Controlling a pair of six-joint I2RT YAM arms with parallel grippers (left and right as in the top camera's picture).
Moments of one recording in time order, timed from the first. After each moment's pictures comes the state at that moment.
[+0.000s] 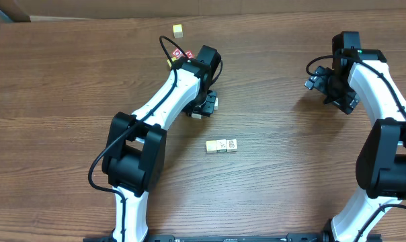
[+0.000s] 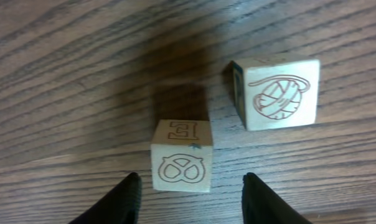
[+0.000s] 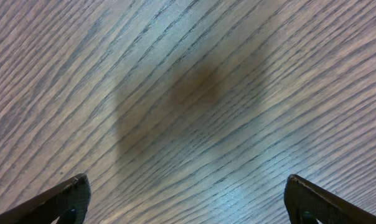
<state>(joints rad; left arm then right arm) -0.42 2.13 1.67 -1.02 -0.06 -0.24 -0.06 1.98 1.54 -0.97 0.09 0.63</state>
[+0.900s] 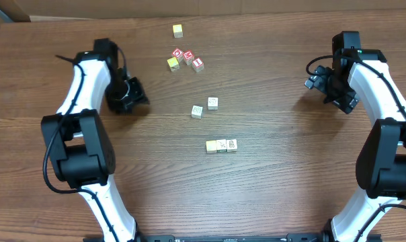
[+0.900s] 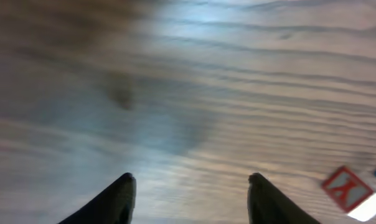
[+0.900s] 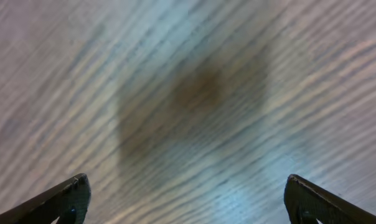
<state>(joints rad) 0.12 2.13 1.67 -1.12 0.20 -0.28 -0.06 1.98 1.54 -0.95 0.08 0.63</state>
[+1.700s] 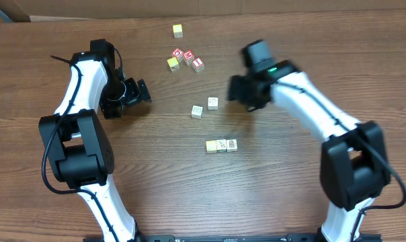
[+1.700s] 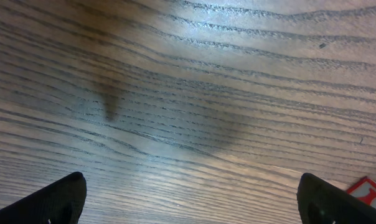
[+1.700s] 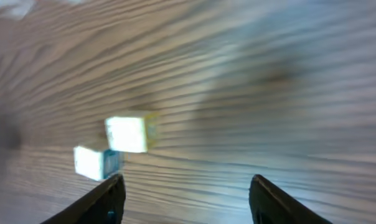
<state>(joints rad) 0.14 2.13 1.67 -1.11 0.16 -0.29 0.46 1.98 1.53 -0.73 -0.15 0.62</state>
